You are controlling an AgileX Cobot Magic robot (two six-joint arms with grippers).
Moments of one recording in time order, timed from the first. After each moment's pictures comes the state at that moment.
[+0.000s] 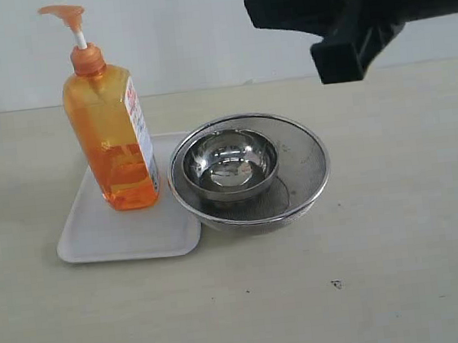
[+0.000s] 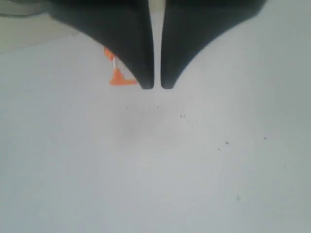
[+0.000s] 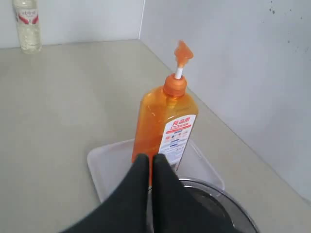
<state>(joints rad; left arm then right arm) 0.23 0.20 -0.40 -1.52 0.40 1.55 0.43 1.14 -0.95 1.23 0.61 -1.54</state>
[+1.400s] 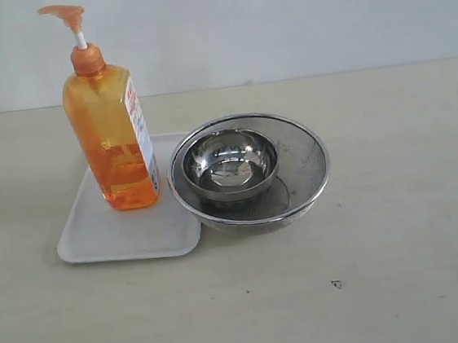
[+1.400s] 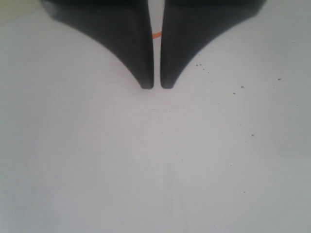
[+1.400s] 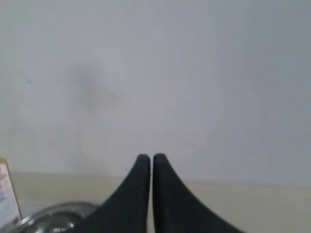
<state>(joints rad) 0.15 0.02 -0.40 -1.52 0.40 1.55 0.24 0.36 -0.37 1.25 -0.02 -1.18</state>
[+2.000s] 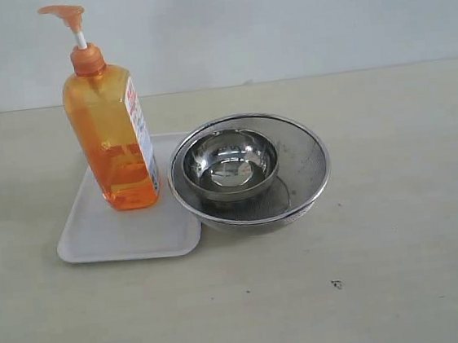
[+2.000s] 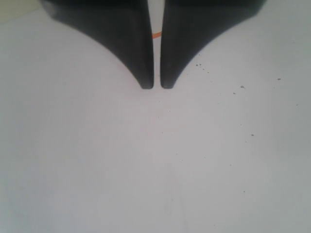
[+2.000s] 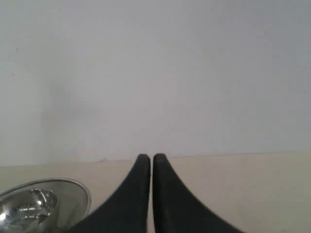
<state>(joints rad) 0.15 0.02 -0.40 -1.52 0.40 1.55 0.24 0.05 -0.06 1.26 -0.14 -1.16</state>
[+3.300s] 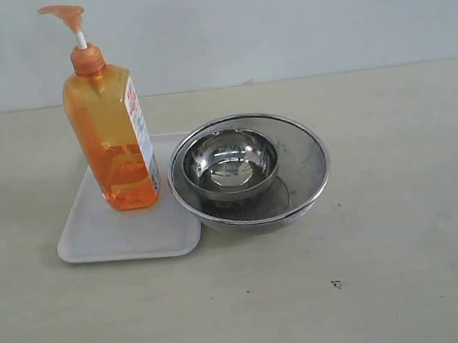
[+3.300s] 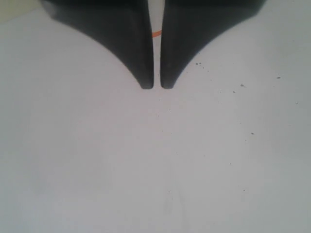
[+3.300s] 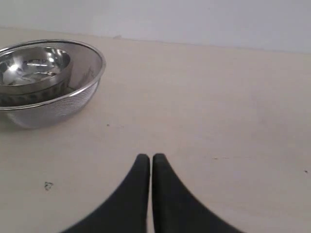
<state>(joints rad) 0.15 0.01 -0.40 -1.52 0.40 1.55 0.18 0.01 -0.03 0.05 0.40 -0.05</state>
